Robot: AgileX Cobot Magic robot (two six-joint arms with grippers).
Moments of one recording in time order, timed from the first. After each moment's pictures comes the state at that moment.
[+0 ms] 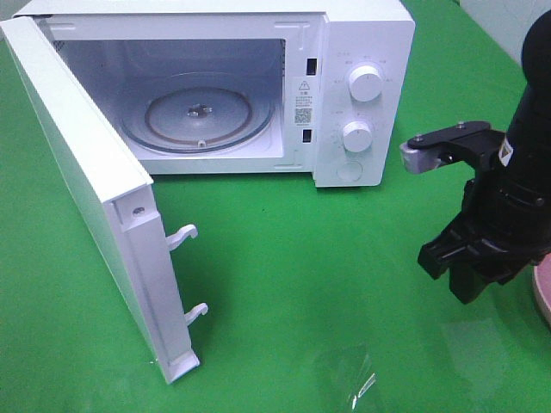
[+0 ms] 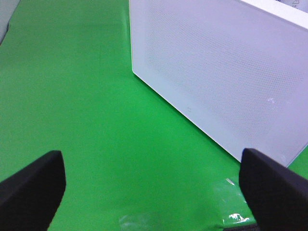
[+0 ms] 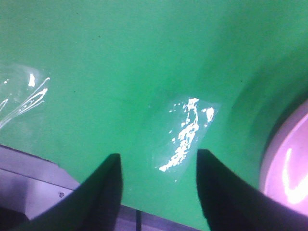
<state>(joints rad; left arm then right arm) 0.01 -0.01 -0.52 -0.17 1.08 0.12 0.42 1.54 -0.89 -0.08 0.91 0.03</state>
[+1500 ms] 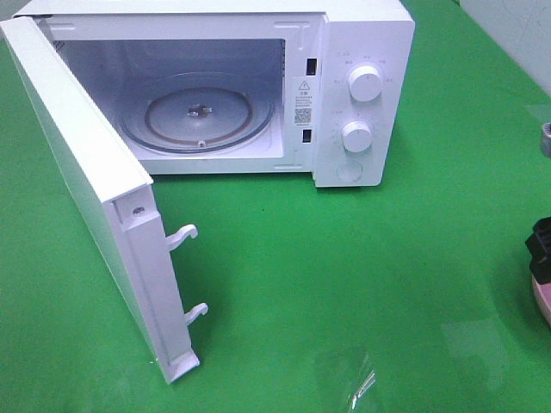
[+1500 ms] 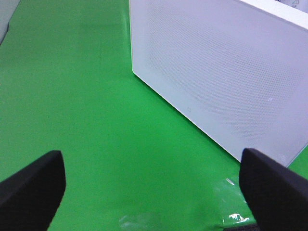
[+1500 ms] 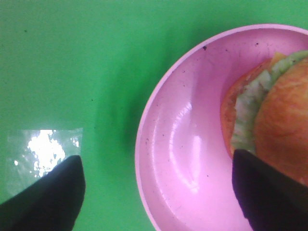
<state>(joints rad) 0.01 -0.01 -0.52 -0.17 1.08 0.12 0.04 1.37 -0.65 -0.21 0.59 0.00</state>
